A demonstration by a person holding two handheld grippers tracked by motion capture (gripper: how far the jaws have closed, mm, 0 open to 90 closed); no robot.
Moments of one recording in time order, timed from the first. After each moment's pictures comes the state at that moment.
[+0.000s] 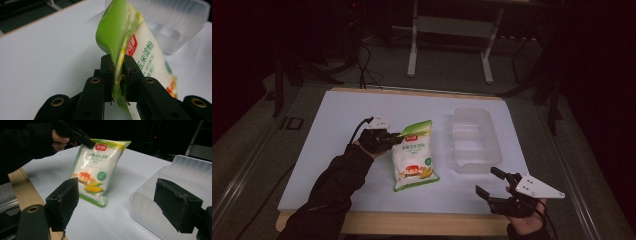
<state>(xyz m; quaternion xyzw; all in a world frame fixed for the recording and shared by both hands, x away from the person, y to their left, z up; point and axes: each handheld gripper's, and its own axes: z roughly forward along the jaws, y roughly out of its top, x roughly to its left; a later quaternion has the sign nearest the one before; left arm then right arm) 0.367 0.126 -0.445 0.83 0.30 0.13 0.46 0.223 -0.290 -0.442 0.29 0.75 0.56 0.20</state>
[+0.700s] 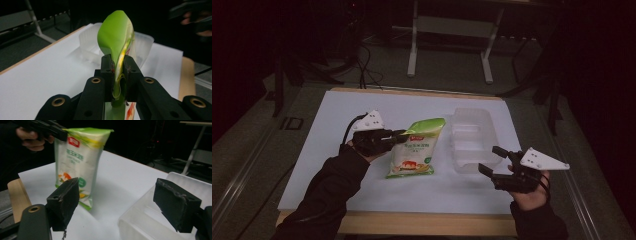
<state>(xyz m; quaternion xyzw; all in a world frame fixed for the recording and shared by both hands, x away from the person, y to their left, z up) 0.322 0.126 -0.382 0.80 0.24 0.14 0.53 0.269 -0.293 -0.405 0.28 0.75 0.57 0.19</state>
